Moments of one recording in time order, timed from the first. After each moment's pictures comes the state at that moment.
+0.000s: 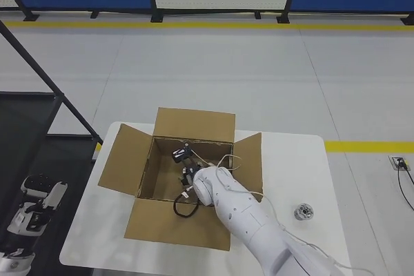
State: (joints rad) left arm 1.71 -1.16 -2.09 -2.06 0.35 -0.48 -0.17; right arm -0.29 -1.89 0.68 -0.33 -0.98 0.03 0.50
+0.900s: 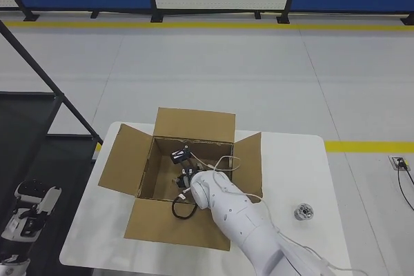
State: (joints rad) left arm 1.75 -1.17 -2.11 -2.06 0.35 -0.49 -0.15; right arm -0.27 -1.95 0.71 -0.21 -0.94 0.02 0.39
